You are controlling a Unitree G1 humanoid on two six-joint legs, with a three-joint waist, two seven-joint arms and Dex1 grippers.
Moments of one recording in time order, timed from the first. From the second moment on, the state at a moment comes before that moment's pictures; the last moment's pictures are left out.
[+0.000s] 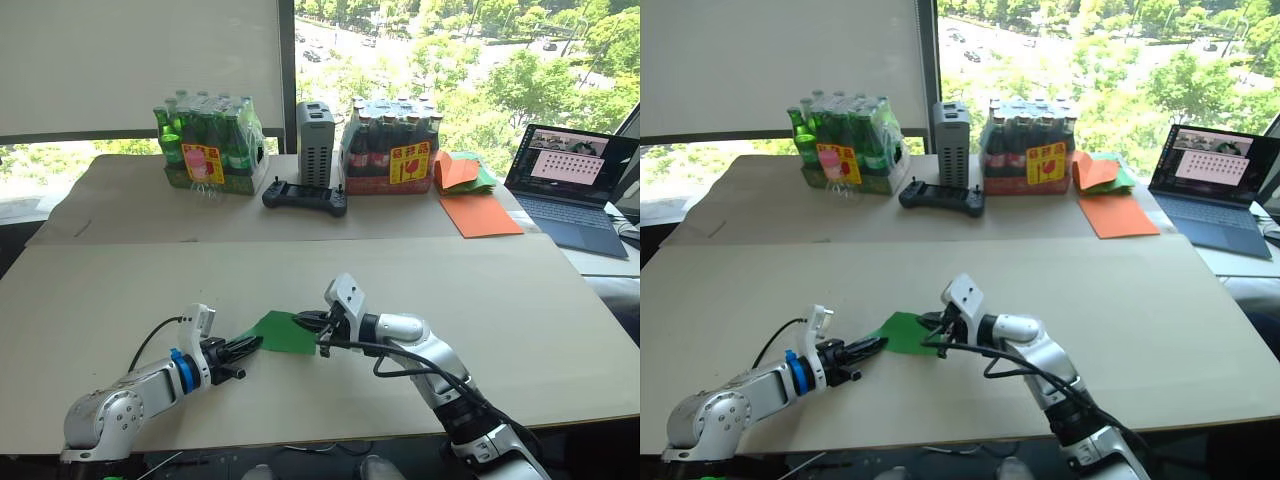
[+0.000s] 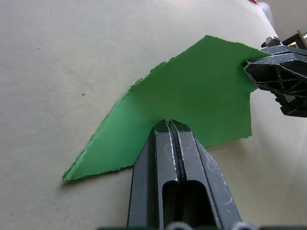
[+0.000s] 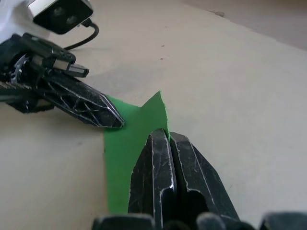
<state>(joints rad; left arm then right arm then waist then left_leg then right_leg) -0.06 0.51 0.21 -0.23 -0.83 0.95 -0.52 -0.46 -0.24 0.38 0.03 0.12 0.23 0.77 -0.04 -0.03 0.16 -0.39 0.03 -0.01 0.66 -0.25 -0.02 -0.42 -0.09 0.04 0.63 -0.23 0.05</state>
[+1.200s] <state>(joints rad) -0.12 0.52 0.33 -0.18 -0.93 1.05 -0.51 -0.63 -0.38 0.57 0.48 -0.49 -0.84 0.58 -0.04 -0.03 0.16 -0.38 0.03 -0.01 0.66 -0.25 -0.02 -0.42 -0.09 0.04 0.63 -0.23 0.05</state>
